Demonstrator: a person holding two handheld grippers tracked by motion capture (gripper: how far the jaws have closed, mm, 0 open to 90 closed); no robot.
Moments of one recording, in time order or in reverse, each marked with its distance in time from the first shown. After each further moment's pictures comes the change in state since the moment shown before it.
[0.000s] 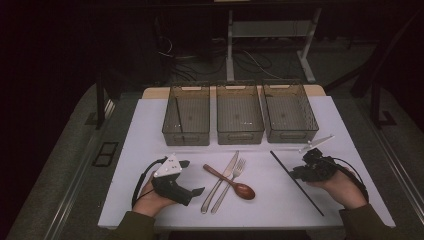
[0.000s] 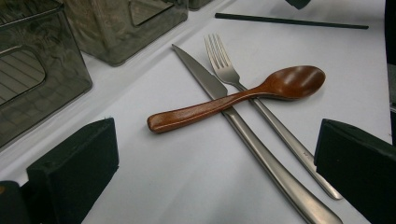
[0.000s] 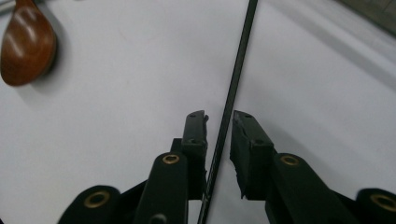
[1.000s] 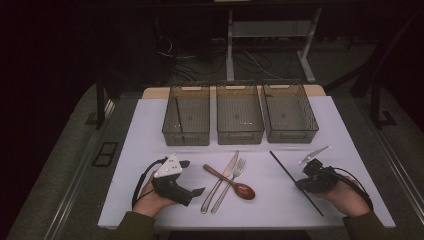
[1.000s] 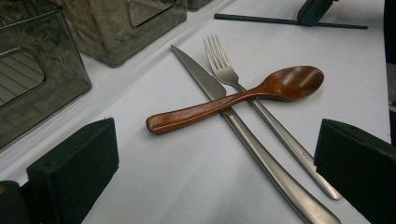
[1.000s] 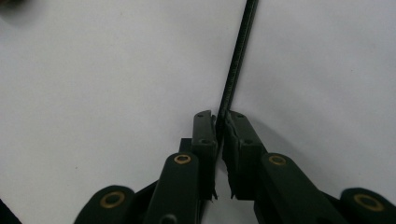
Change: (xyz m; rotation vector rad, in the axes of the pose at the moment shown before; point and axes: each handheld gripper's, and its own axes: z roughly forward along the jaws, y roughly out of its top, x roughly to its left) left arm -0.001 0.001 0.000 0.006 -0.001 0.011; right arm 0.007 -0.021 0.009 0.120 -0.023 -0.030
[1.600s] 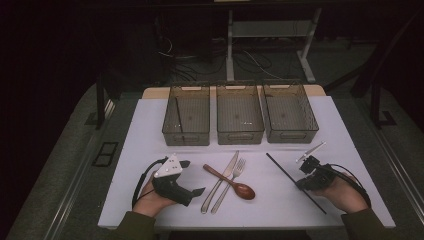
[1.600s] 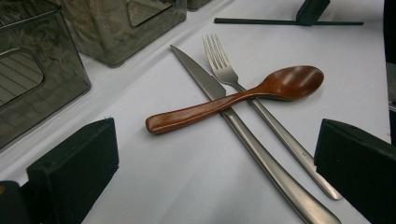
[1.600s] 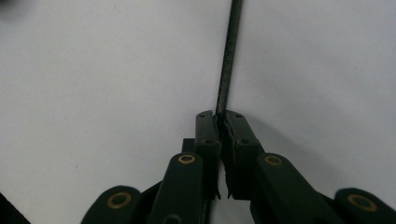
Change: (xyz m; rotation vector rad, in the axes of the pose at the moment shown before) left arm 0.000 0.000 0.000 -0.002 -0.001 -0.002; right arm -0.001 0.011 0.001 0.079 0.003 0.007
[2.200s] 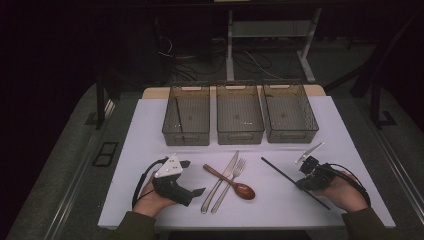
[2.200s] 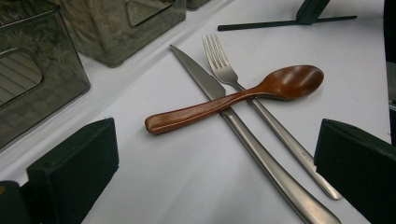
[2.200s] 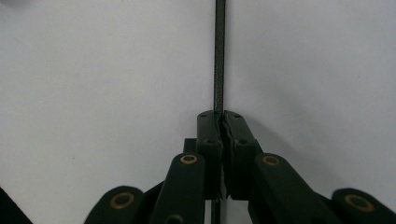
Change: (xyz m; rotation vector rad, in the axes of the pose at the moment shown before) left arm 0.000 0.000 0.000 -0.002 0.000 0.002; right arm -0.001 0.000 0.000 -0.002 0.009 -0.061
